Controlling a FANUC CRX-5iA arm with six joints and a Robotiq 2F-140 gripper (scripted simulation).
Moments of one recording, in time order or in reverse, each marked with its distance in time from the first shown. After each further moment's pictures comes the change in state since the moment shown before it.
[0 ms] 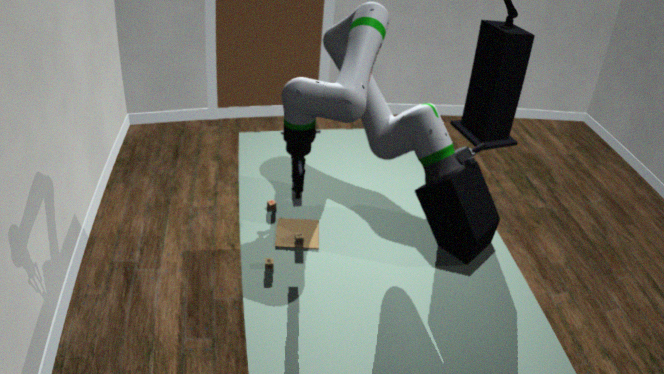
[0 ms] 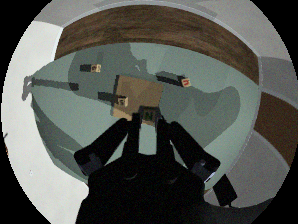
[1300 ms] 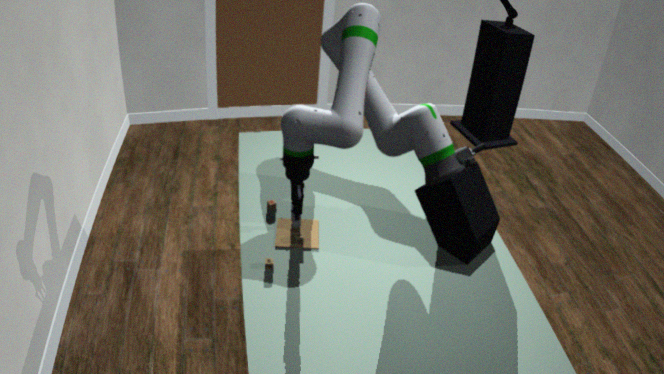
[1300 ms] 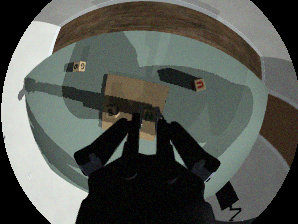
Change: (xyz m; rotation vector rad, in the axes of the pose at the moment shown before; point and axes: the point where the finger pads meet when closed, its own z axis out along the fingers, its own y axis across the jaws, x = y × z) arm 0.000 0.000 0.090 0.000 0.000 0.000
